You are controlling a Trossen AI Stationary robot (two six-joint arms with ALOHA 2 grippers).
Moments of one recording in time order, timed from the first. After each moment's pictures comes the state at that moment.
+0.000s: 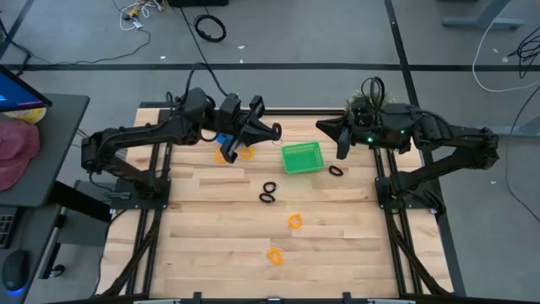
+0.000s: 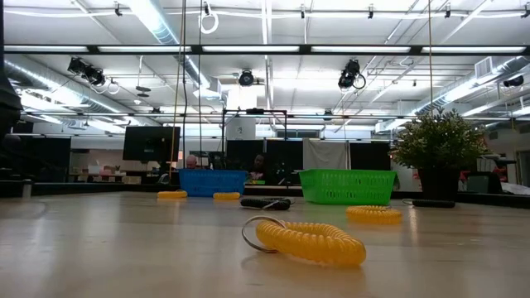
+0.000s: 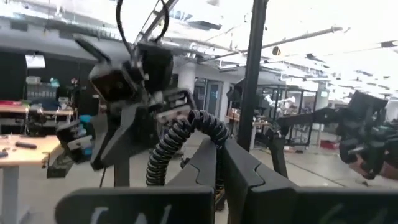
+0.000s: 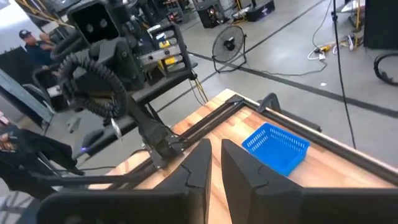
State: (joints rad) left arm 0.25 1.43 1.28 0.57 0.60 -0.33; right arm 0.06 1.11 1.45 -0.58 0.40 0.54
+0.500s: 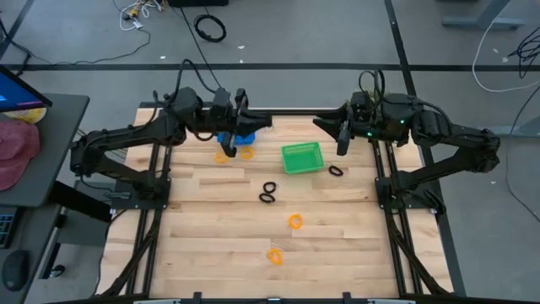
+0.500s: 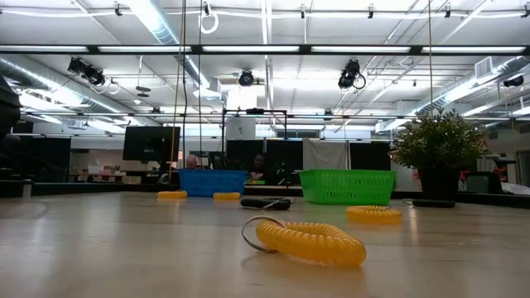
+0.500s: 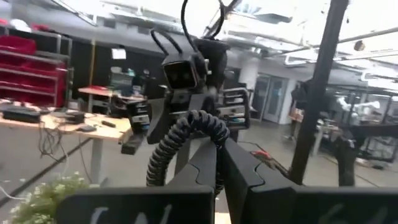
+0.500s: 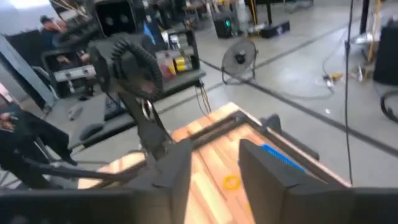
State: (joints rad) left arm 0.21 1.32 1.28 0.32 0.29 -0.25; right arm -0.04 1.12 1.45 -0.50 0.26 0.35
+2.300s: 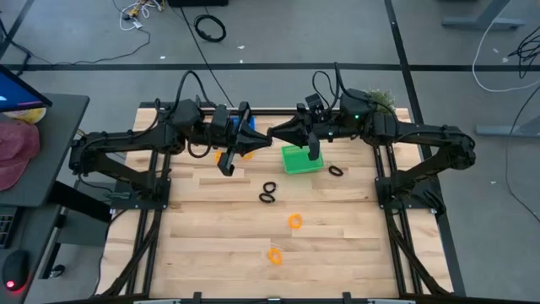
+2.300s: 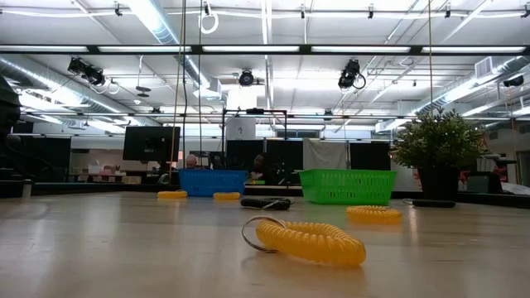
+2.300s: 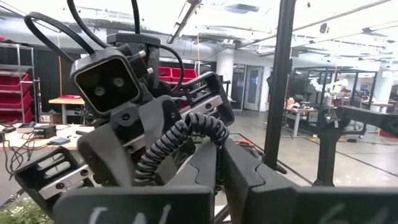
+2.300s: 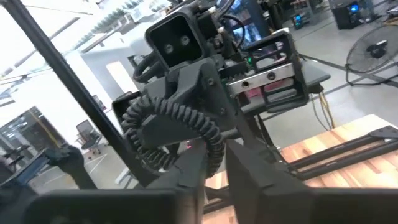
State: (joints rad) left arm 0.11 1.32 1.28 0.31 0.30 -0.14; right arm -0.12 1.39 1.45 -0.02 -0.25 0.50
